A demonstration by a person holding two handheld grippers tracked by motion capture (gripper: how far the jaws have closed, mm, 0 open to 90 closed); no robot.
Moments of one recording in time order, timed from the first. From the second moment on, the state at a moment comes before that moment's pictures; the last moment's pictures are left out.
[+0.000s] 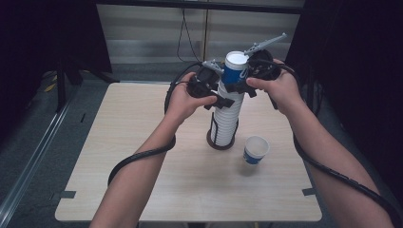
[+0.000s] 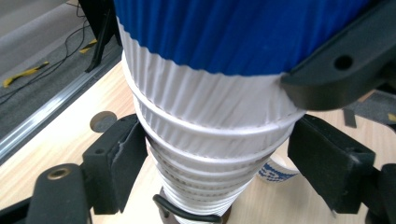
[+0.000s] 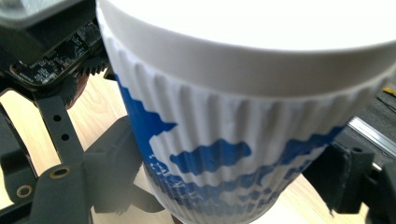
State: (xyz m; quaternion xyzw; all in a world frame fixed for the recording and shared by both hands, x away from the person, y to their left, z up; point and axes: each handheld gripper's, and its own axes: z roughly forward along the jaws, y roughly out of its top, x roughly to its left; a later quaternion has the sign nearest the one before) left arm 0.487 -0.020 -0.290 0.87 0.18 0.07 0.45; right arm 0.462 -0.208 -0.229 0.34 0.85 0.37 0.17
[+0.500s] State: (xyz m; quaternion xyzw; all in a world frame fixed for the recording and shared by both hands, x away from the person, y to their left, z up) left arm 0.488 -0.015 -0.294 0.87 0.19 0.05 0.46; right arm 0.461 -0.209 -0.224 0.34 0.85 0.37 0.17
